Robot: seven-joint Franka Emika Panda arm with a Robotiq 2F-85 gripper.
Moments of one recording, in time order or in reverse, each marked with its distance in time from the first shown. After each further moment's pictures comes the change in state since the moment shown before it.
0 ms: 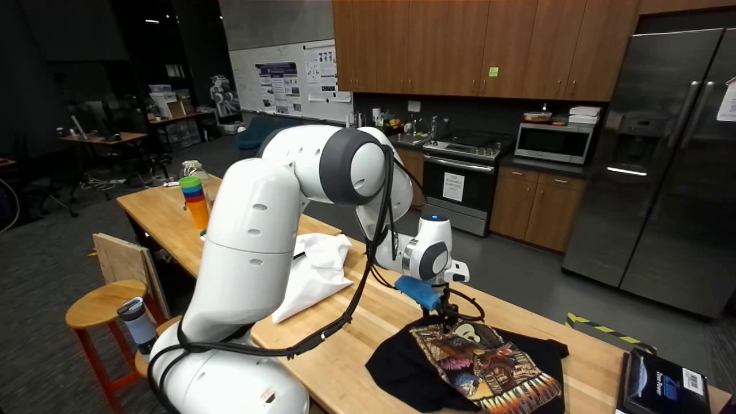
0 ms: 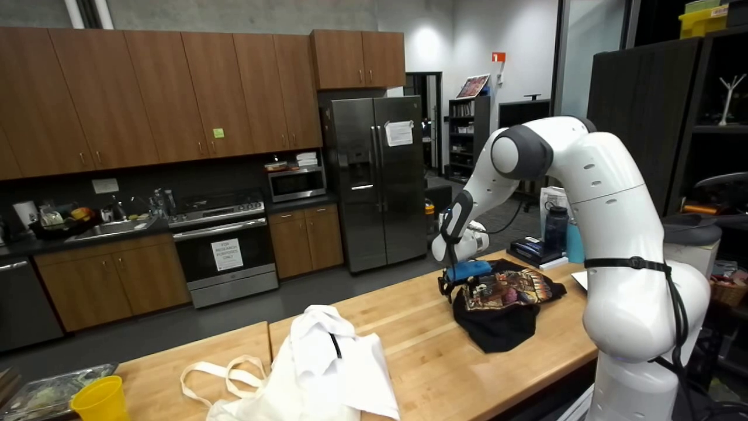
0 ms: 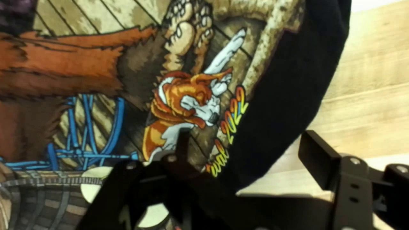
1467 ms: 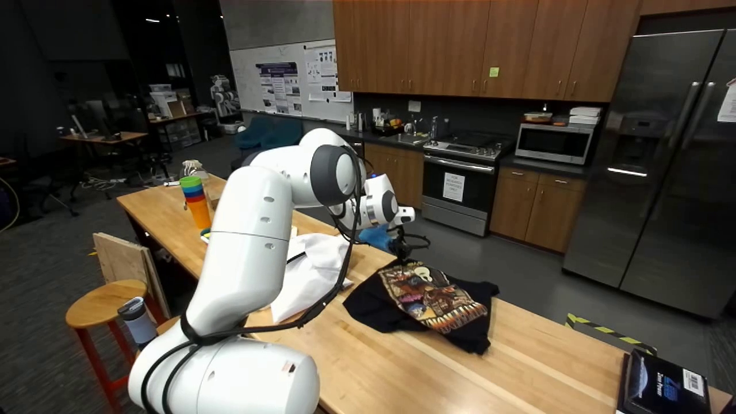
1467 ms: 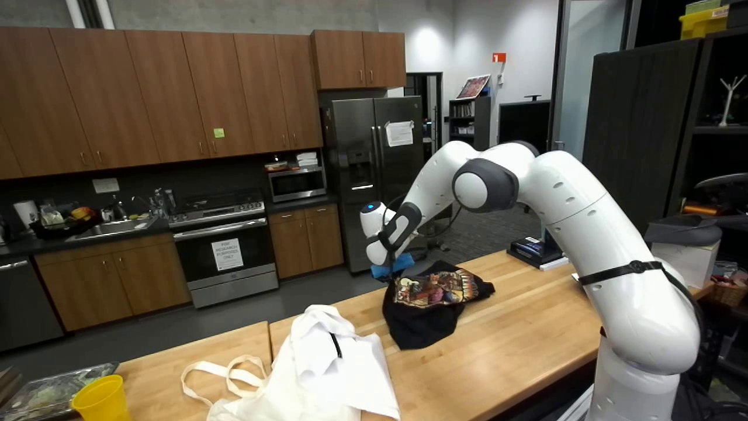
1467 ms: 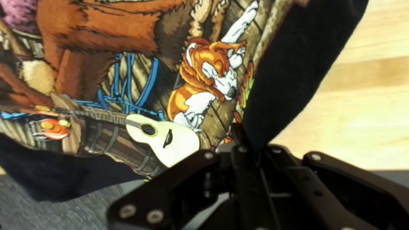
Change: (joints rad) arm 0.384 0.194 -0.057 0.495 -0.181 -0.195 0.435
